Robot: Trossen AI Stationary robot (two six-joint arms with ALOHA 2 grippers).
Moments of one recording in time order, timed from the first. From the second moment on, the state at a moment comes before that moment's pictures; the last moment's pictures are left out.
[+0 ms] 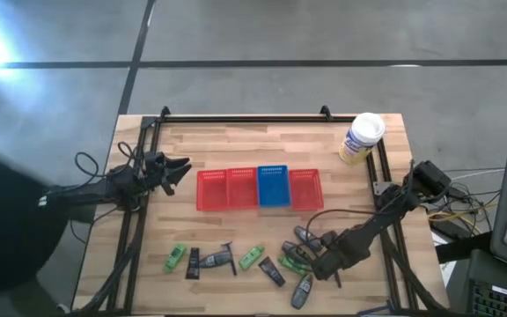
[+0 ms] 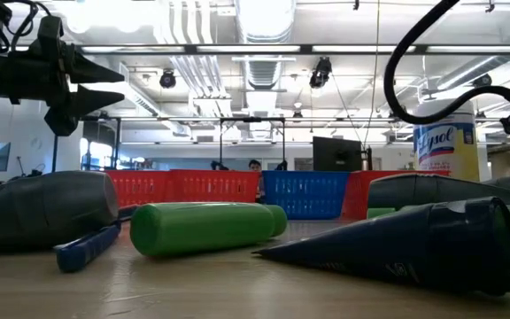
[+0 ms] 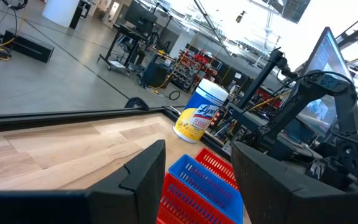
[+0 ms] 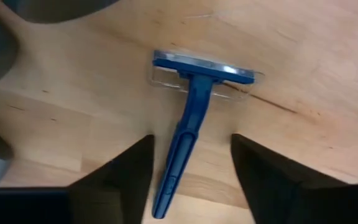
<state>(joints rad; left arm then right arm) 0.09 0.01 0.01 0.07 -0.36 -0.50 0.68 1.75 0.94 -0.70 -0.24 1.91</state>
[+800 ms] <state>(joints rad) 0.09 0.02 0.01 0.07 -0.36 -0.50 0.67 1.43 1.02 -0.94 0.12 2.04</state>
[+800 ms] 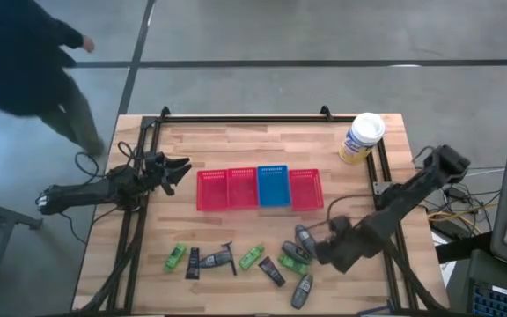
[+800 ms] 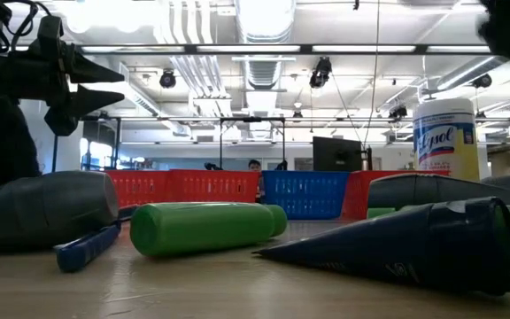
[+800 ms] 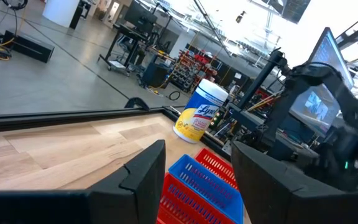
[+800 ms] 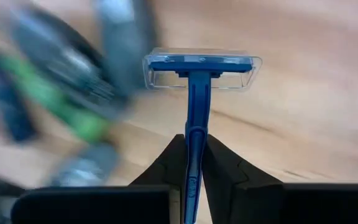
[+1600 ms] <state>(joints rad) 0.09 0.02 0.01 0.07 -0.36 -0.50 -0.20 1.37 0.83 -0.59 -0.13 1.12</state>
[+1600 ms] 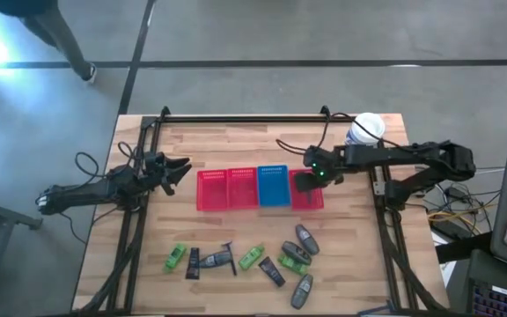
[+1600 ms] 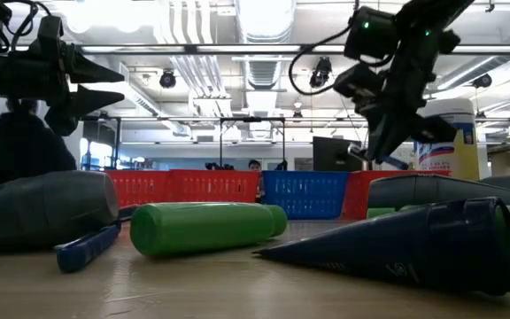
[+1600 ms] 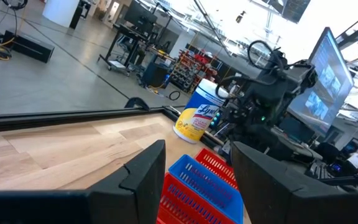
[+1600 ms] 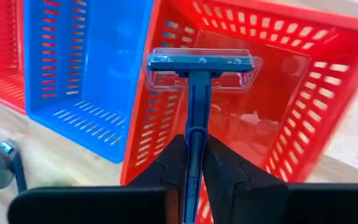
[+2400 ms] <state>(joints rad) 0.09 0.02 0.01 0.07 -0.36 -0.50 -0.14 1.25 0.82 -0.62 -0.11 1.07</state>
